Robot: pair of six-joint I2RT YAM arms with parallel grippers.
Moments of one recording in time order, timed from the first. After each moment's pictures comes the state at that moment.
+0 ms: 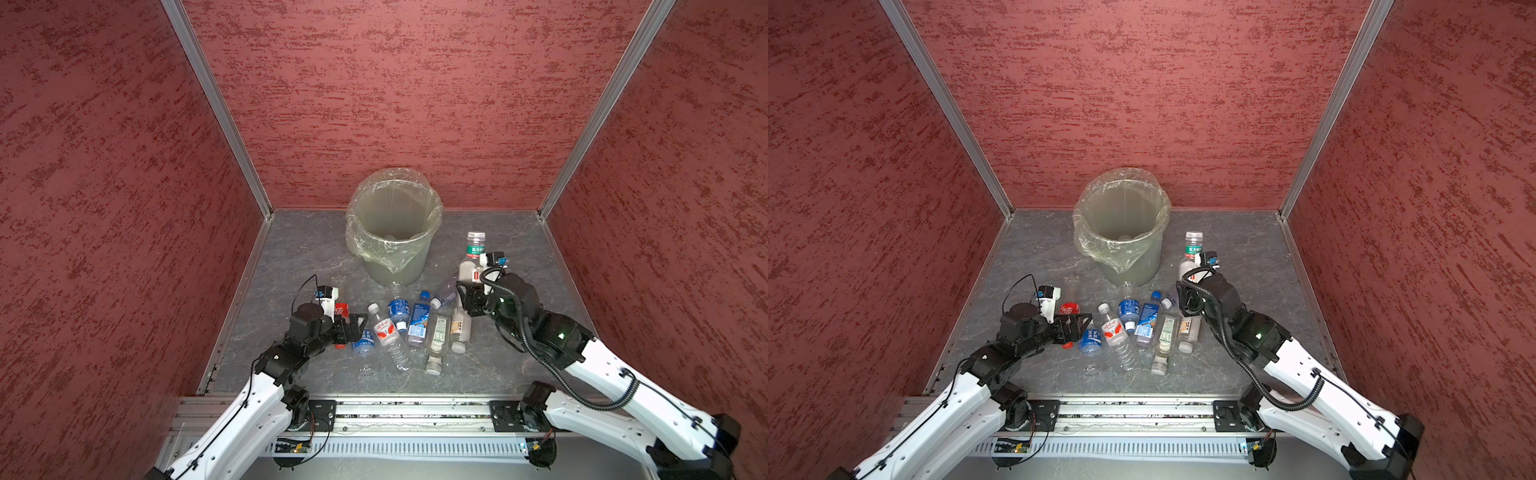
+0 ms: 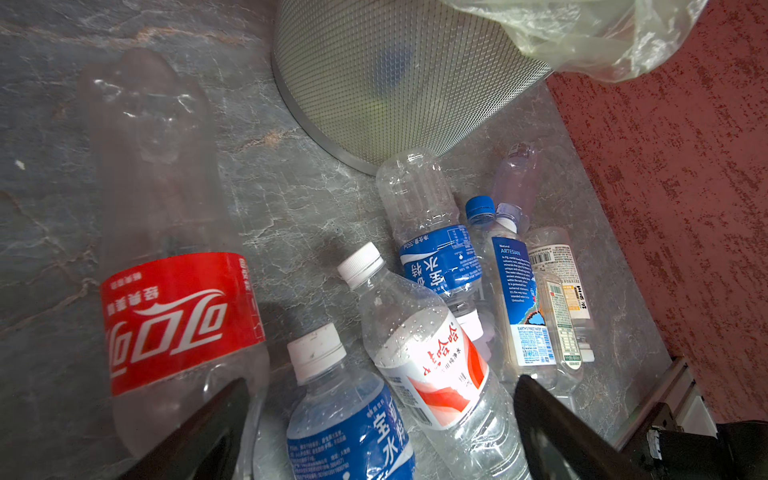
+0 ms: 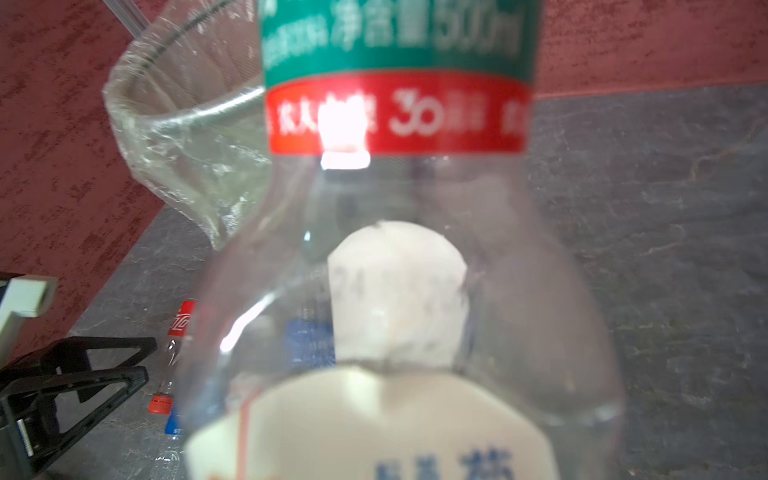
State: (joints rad) left arm -0.43 0.60 0.34 -0.32 0.20 -0.53; right arm 0.81 0.86 0.88 -0.49 0.34 0.47
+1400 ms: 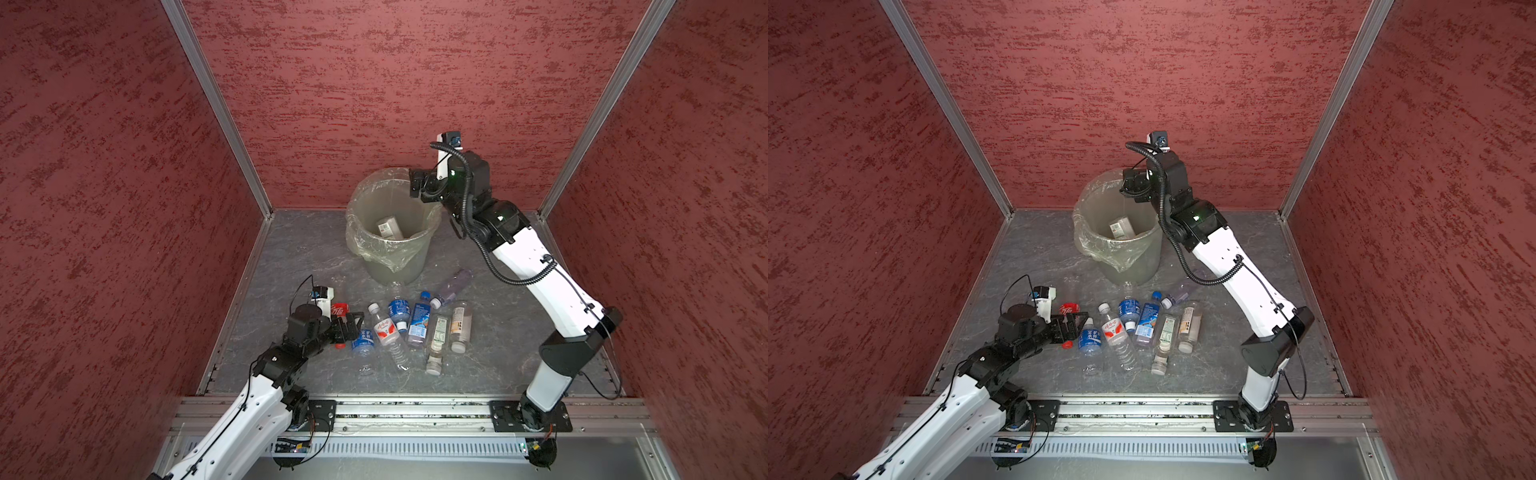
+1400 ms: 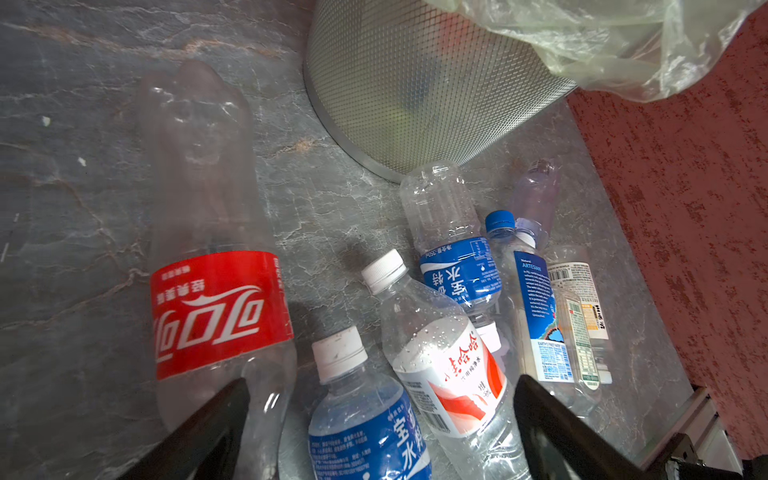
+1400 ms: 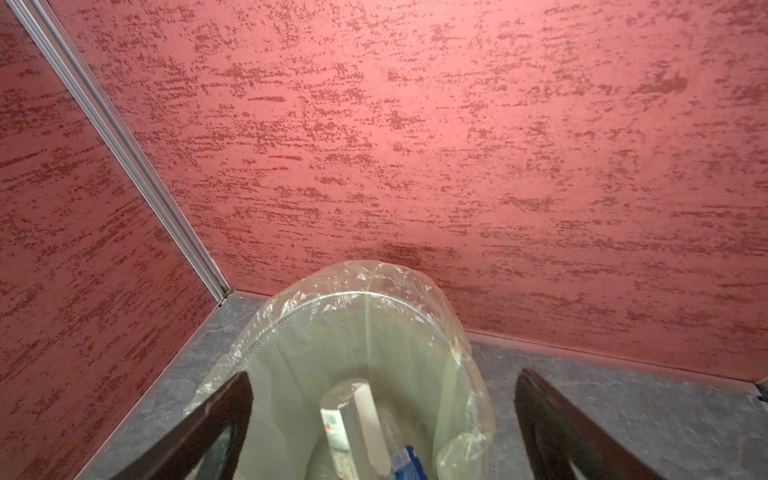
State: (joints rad) left arm -0.41 0.59 0.34 -0.35 0.15 -0.55; right arm 0.66 1.74 2.09 -0.55 0.38 0.21
